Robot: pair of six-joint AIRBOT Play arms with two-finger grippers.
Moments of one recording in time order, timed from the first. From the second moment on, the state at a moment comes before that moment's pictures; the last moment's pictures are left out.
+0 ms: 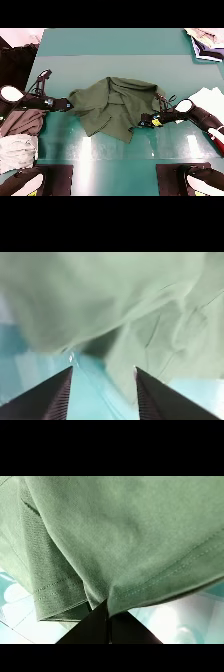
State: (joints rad) left arm 0.02 -1.04 0.83 0.97 -1.06 -1.25; right arm 0.23 -1.20 0.67 -0.82 0.98 1.49
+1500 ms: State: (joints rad) left arm 0.12 -1.21 0.50 0.31 -0.77 -0.63; right arm 0.23 -1.20 0.67 -0.81 1.00 1.48
